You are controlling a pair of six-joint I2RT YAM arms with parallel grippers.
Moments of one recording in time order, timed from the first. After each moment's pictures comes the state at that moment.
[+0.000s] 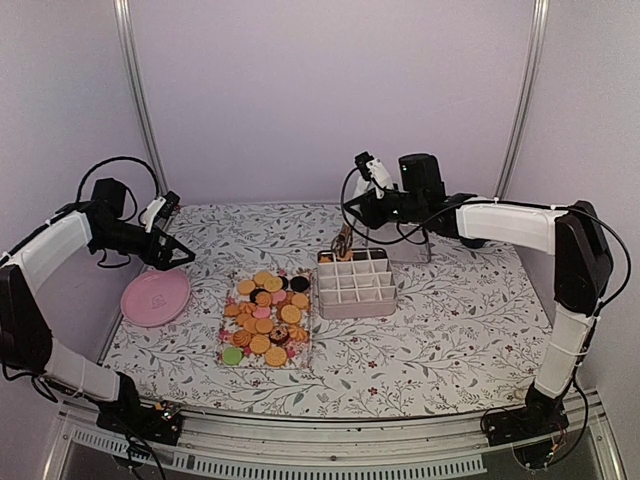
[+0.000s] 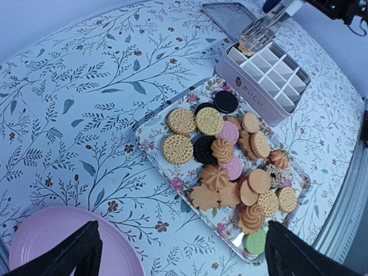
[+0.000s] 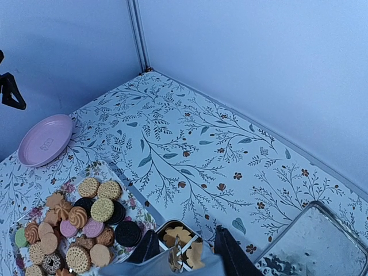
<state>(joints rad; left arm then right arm) 0.09 1.34 1.09 -0.77 0.70 0.50 0.61 1.86 1.43 0.07 -0.24 -0.01</state>
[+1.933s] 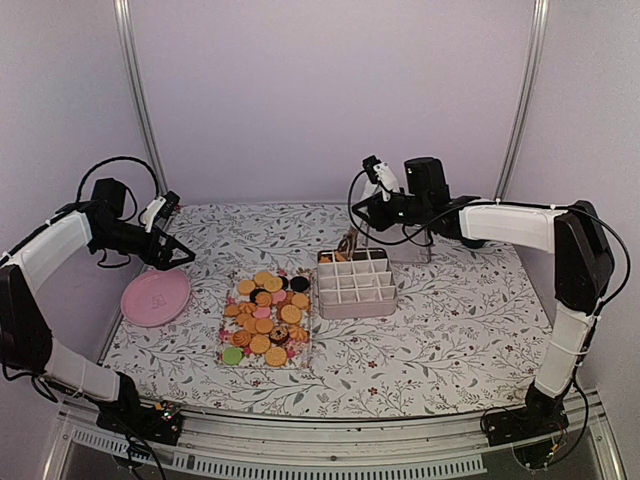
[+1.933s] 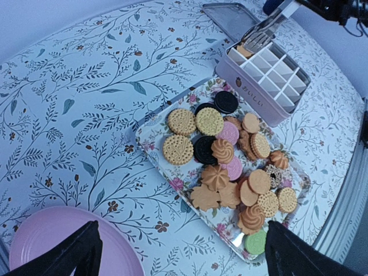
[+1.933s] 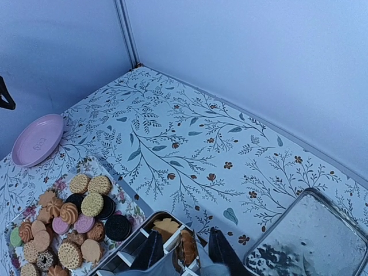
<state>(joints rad) 0.09 1.34 1.09 -0.77 0.70 0.50 0.58 1.86 1.40 0.07 -0.26 0.01</state>
